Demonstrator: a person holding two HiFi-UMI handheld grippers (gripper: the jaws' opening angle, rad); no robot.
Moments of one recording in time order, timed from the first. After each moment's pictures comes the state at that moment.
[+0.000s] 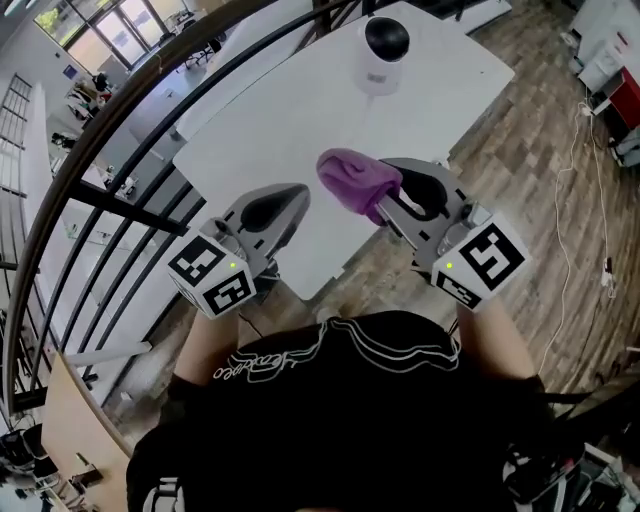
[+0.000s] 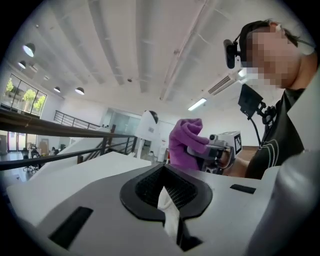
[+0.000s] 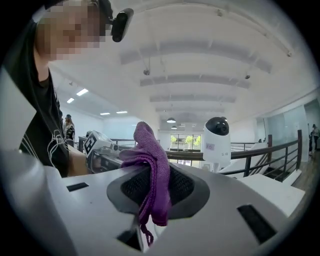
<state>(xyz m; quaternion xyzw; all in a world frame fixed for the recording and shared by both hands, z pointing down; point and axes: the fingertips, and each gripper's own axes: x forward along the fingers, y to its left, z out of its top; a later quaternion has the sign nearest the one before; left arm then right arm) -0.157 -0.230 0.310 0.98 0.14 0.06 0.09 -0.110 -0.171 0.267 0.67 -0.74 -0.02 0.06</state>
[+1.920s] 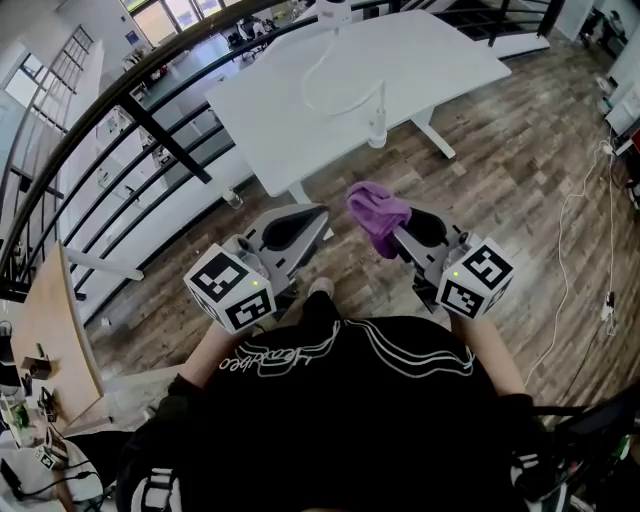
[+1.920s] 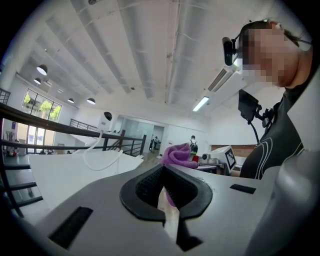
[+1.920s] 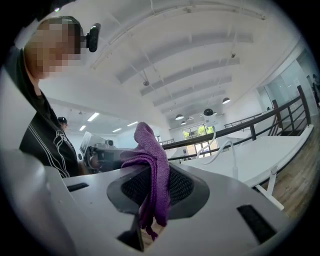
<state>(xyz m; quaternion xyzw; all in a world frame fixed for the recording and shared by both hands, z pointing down) -0.288 0.116 0.312 1.00 0.05 0.03 0.08 -0.221 0.161 0.332 0.60 -0.79 0.08 -0.04</state>
